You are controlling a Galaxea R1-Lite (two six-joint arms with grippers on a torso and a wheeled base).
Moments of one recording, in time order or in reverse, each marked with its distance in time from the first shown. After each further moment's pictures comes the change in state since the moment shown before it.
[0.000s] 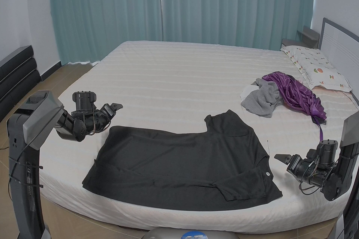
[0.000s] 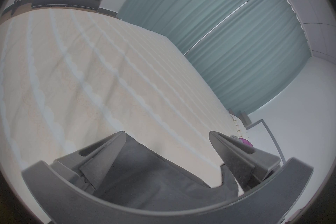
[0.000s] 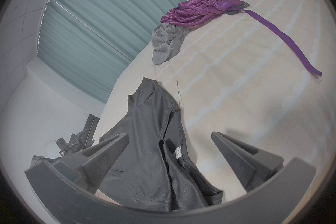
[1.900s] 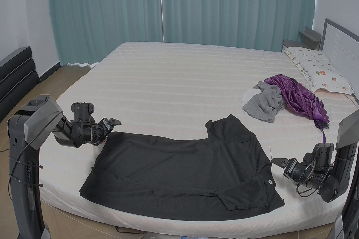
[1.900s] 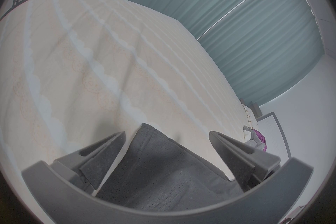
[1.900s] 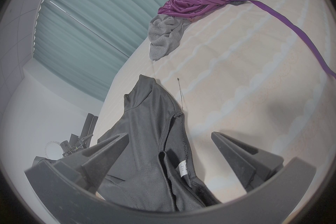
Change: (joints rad) left arm 0.033 0.028 0.063 0.088 -0.053 0.051; right arm 0.024 0.046 -0.002 -0.002 0.003 0.021
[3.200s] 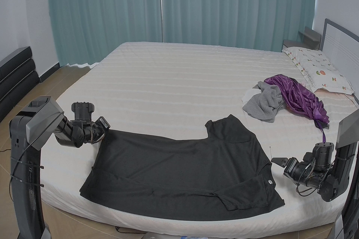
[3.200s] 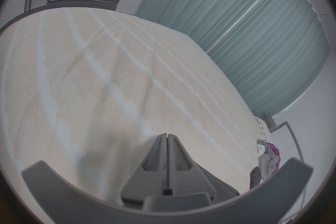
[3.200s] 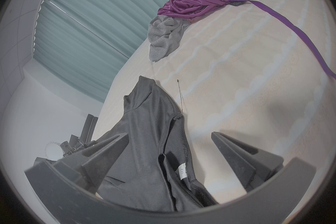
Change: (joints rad) left arm 0.006 0.022 -0.026 -0.029 0.174 0.000; right arm -0.005 0.004 -0.009 0.000 -0.001 0.000
